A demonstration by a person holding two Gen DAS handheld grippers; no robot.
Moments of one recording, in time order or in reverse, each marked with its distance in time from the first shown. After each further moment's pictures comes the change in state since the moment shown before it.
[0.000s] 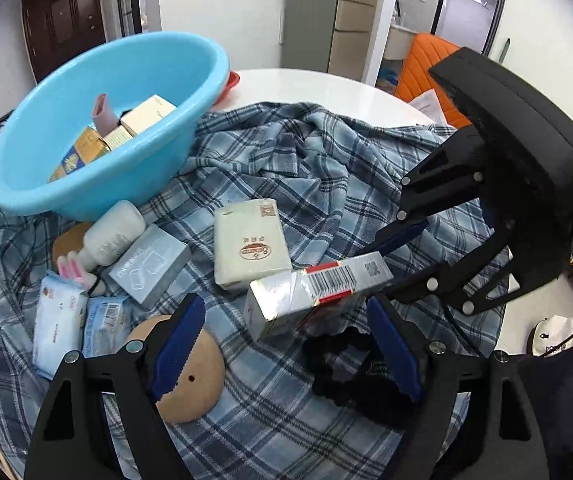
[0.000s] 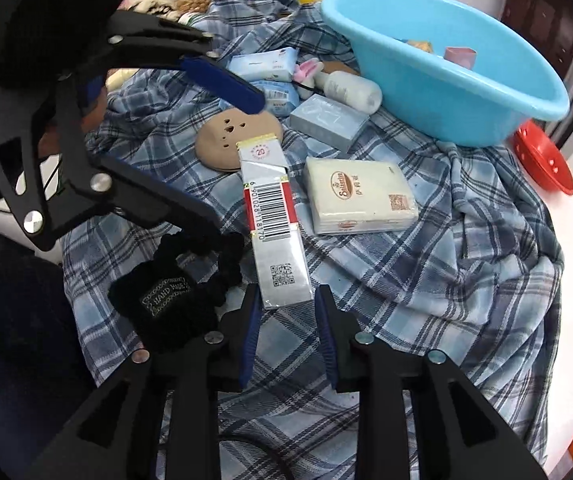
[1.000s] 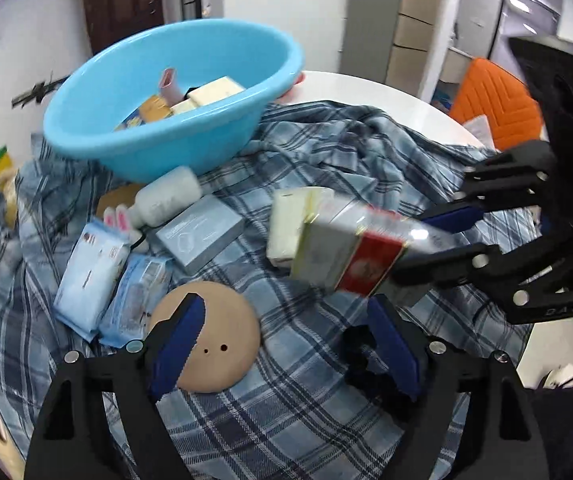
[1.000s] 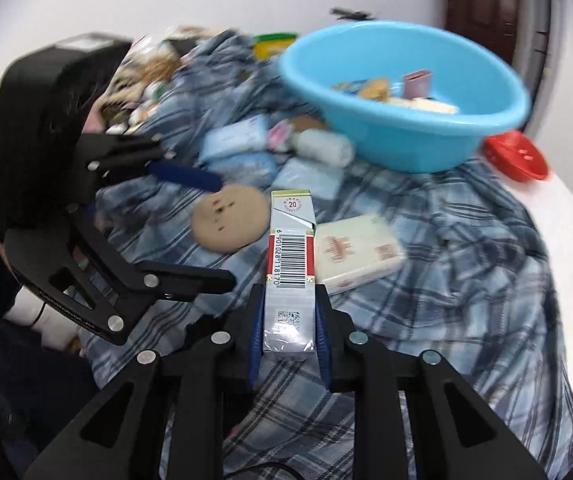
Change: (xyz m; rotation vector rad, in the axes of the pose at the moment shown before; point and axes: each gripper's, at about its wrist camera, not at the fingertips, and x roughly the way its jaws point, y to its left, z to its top) left arm -0.007 0.014 -0.024 -0.137 -0.041 0.145; right arm -0.018 0.009 0.024 0.185 -0.146 0.027
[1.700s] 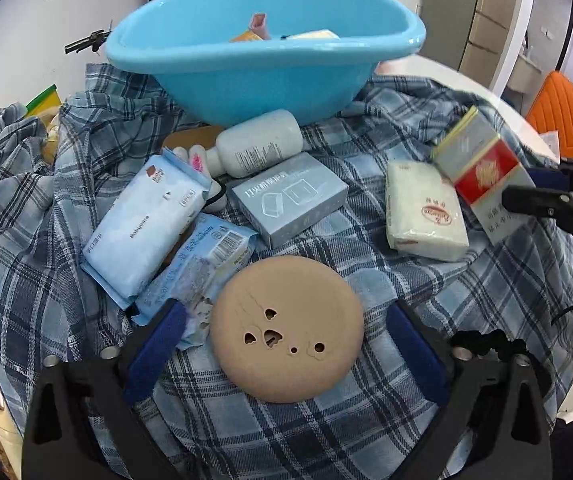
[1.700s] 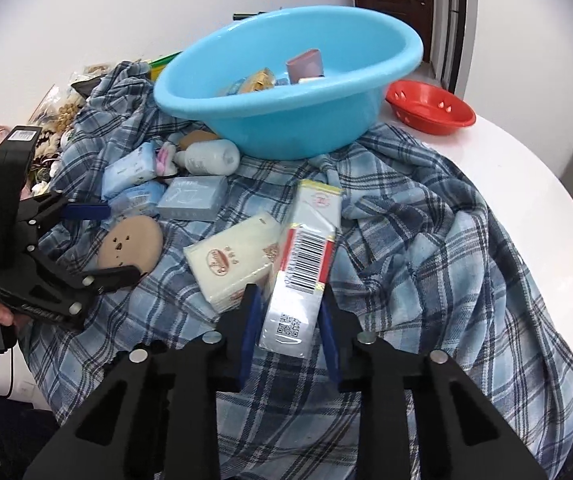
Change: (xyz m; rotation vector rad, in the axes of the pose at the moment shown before) left arm 0.038 0.057 -0.009 -0.194 0.067 0.207; right arm -0.003 -0.054 -0.013 0.280 -0.069 -0.227
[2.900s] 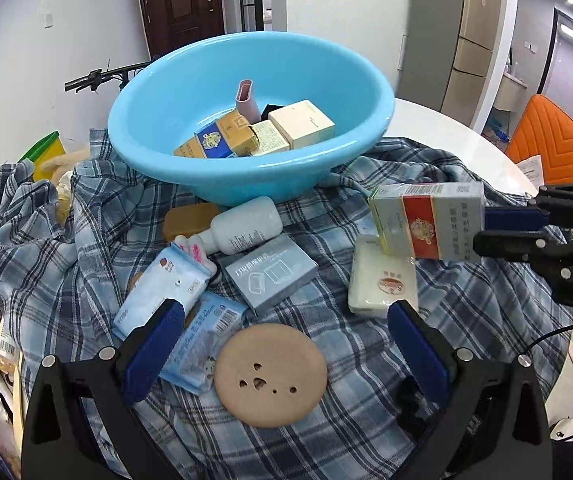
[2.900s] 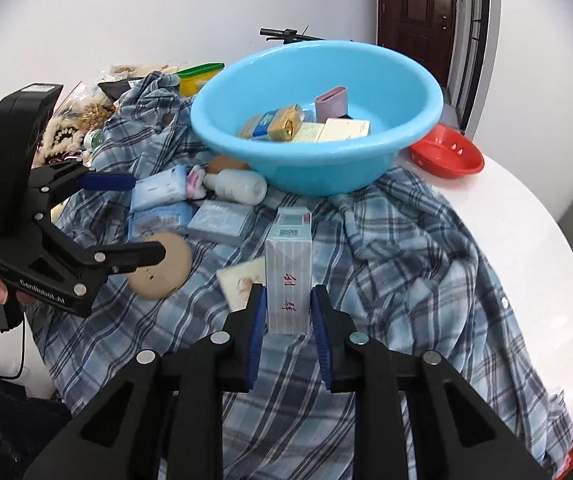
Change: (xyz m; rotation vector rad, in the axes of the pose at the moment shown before) left arm -0.045 -0.015 0.033 0.037 -0.104 -0.057; right arm -0.025 0.012 0.013 -0.079 -0.029 0.018
